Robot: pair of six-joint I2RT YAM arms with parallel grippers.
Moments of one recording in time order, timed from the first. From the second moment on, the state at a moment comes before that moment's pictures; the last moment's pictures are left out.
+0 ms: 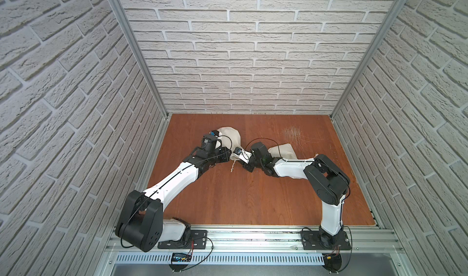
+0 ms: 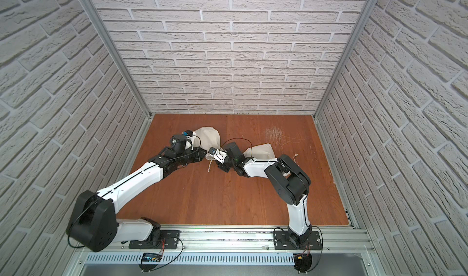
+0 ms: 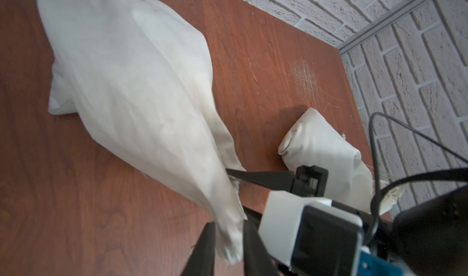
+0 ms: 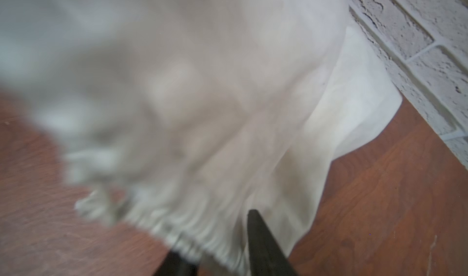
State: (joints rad) left arm -0.37 1.31 0.84 -0.19 0.23 -0.51; right arm 0.74 1.96 1.09 0.26 -0.16 -0.41
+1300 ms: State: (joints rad) left arm -0.53 1.56 0.49 0.60 -0.05 -0.26; right arm 0.68 1.91 1.20 0.13 -0.35 -0.07
